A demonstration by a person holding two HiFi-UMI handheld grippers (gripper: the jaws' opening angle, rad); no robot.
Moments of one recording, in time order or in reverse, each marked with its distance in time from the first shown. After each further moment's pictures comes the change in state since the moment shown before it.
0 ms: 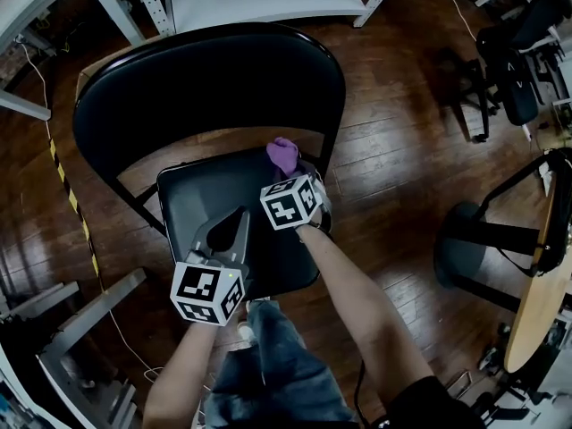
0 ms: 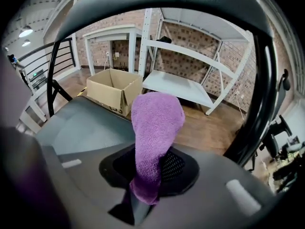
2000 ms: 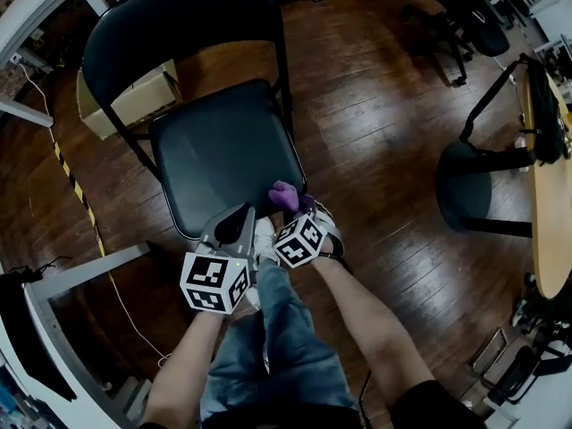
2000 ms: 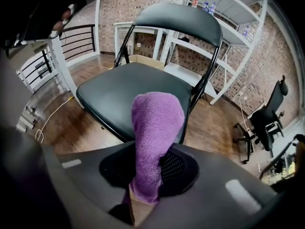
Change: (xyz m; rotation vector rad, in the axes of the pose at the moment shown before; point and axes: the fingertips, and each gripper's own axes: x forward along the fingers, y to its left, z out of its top) left arm -0.135 -0.126 -0.122 0.113 0.056 -0.102; right arm -0.154 0.125 -0.257 -0.153 0.066 0.036
